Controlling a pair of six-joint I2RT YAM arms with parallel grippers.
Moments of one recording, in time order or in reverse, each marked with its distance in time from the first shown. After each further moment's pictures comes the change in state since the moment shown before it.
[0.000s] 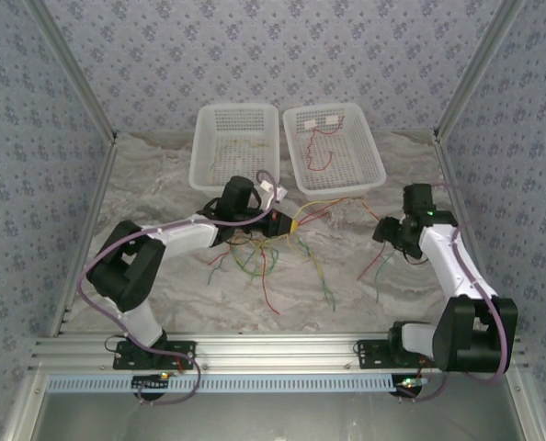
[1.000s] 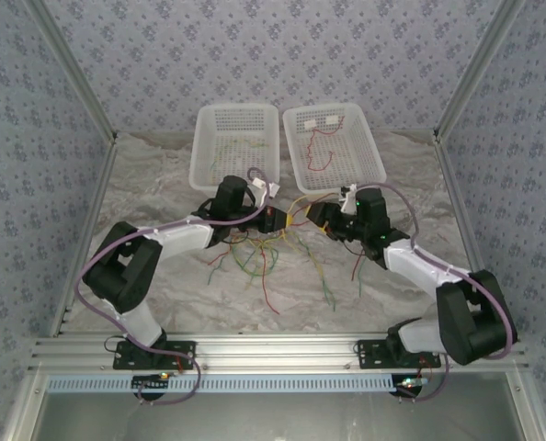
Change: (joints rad) left arm 0.012 -0.017 -0.024 0.065 -0.033 -0.060; right arm 0.411 0.123 -0.236 1.050 -0.540 0.572
